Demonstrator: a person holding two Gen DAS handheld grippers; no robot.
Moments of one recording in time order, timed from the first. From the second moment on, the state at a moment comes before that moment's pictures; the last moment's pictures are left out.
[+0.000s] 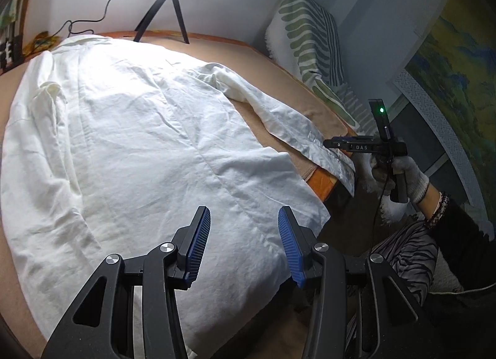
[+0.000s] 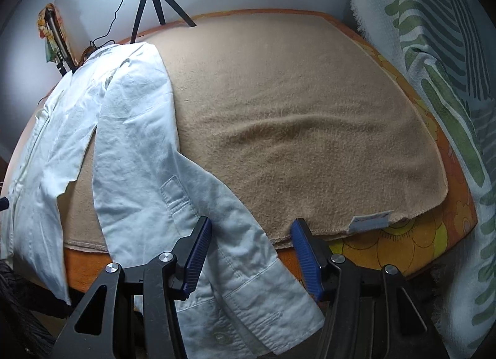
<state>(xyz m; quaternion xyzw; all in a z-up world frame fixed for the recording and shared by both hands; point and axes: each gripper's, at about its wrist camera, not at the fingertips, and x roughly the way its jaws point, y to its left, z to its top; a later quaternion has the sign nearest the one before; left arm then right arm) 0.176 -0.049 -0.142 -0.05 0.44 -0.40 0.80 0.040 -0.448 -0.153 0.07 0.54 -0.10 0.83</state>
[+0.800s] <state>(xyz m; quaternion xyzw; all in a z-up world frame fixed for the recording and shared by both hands) 0.178 -0.035 -0.140 -0.09 0.44 -0.39 0.81 0.037 -0.390 -0.079 0.15 0.44 -0.04 0.88</state>
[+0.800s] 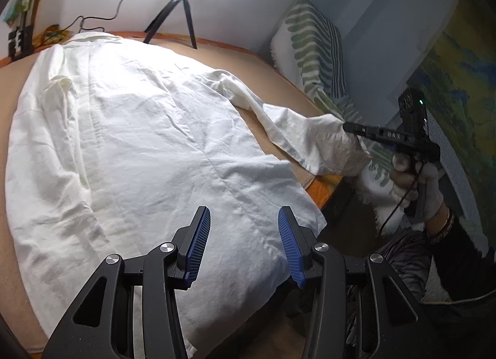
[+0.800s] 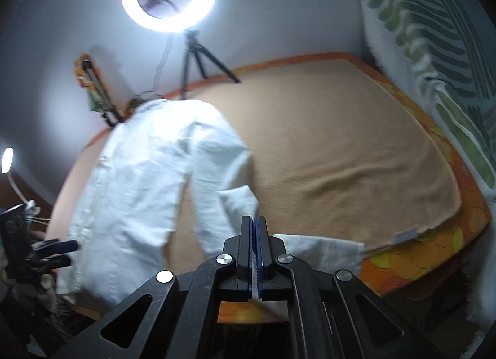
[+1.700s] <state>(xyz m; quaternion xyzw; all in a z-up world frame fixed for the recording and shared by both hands) 0.154 -0.069 -0.171 -0.09 0.47 -0.39 0.79 0.100 -0.276 -0.087 0.10 0.50 0.15 0.85</state>
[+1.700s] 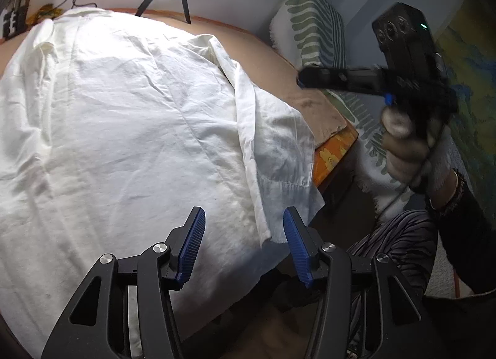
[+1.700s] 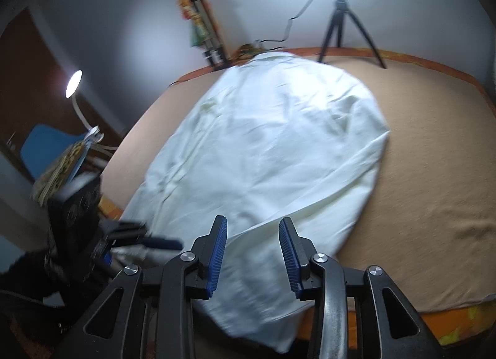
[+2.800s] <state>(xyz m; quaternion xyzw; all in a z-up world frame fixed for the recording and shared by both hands) 0.160 -0.073 -0.188 -0.16 0.45 -0.39 0.79 0.257 -0.401 -0.151 0.25 0.52 -0.01 0.82</state>
